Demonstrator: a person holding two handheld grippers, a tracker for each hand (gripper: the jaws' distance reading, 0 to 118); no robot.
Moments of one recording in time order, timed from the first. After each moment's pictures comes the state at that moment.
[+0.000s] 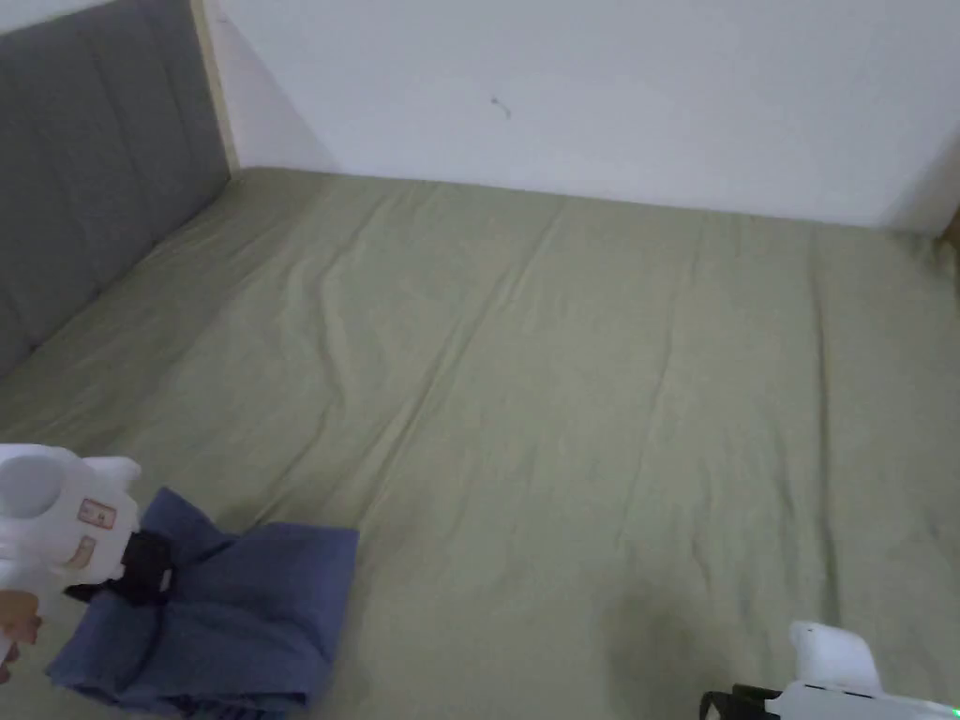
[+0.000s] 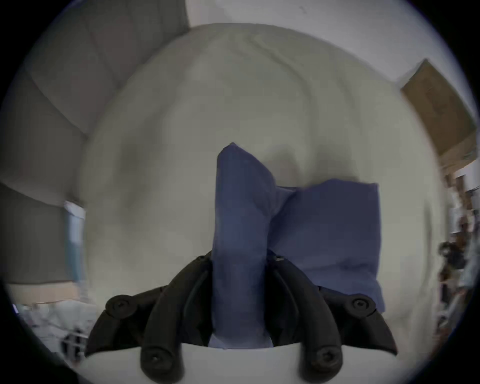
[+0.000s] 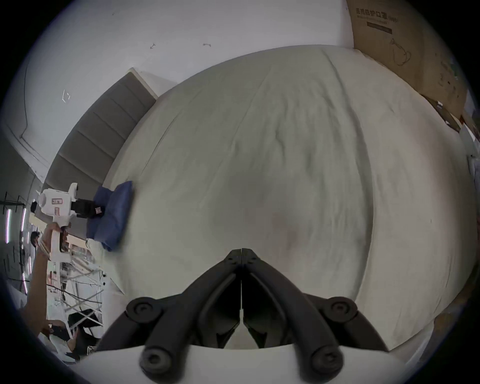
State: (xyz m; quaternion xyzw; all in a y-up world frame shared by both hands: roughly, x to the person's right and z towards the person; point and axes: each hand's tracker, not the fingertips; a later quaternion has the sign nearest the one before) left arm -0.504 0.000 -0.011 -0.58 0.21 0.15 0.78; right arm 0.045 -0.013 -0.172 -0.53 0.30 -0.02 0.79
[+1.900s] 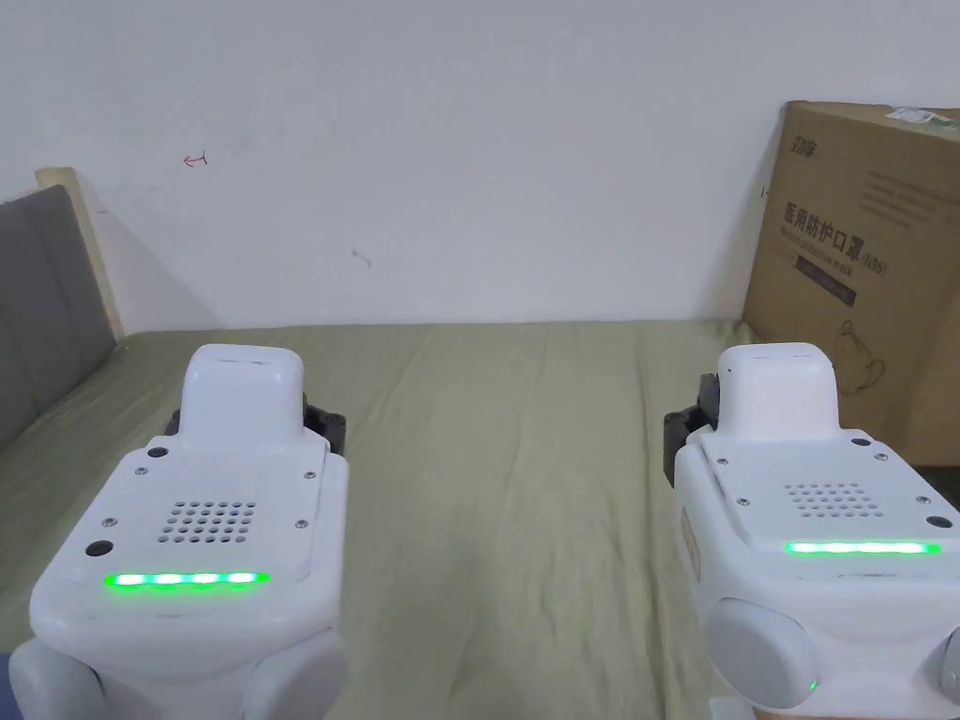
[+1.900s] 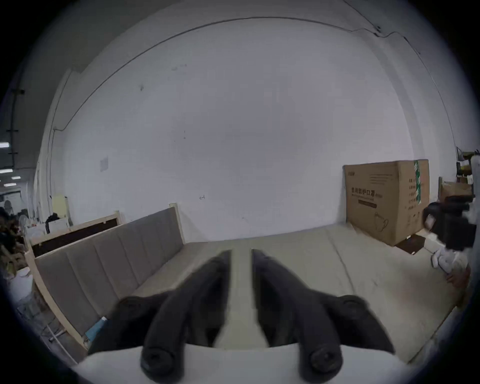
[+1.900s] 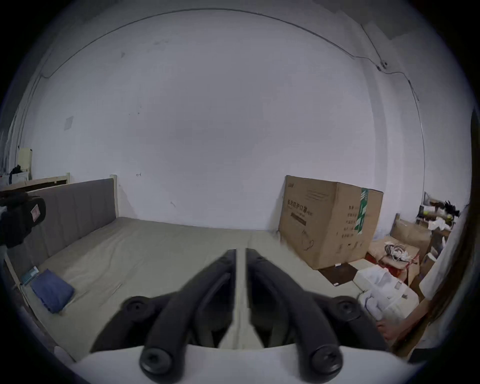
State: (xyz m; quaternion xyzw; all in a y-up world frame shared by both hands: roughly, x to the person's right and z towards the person) left arm -0.128 0.211 -0.002 -0.04 0.26 -0.08 0.96; right arm 0.087 0.202 -0.097 -0.04 0.13 0.06 0.99
